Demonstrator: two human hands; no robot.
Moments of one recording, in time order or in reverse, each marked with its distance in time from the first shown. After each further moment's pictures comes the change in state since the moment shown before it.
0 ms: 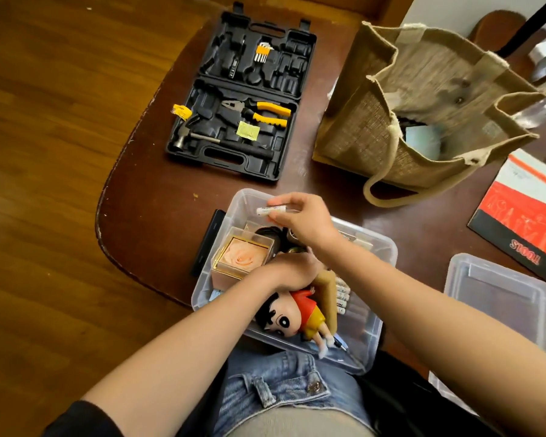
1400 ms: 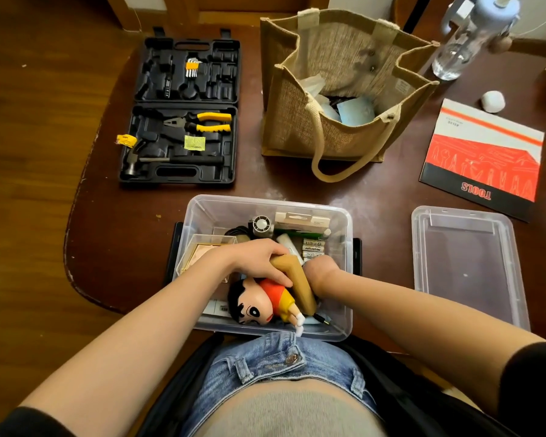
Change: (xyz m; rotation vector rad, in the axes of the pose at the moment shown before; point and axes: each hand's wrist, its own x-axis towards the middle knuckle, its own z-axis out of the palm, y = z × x) left_hand -0.016 0.012 -0.025 0.104 -0.207 0.305; right_hand -0.040 0.136 -0.045 -1.614 -0.516 0.046
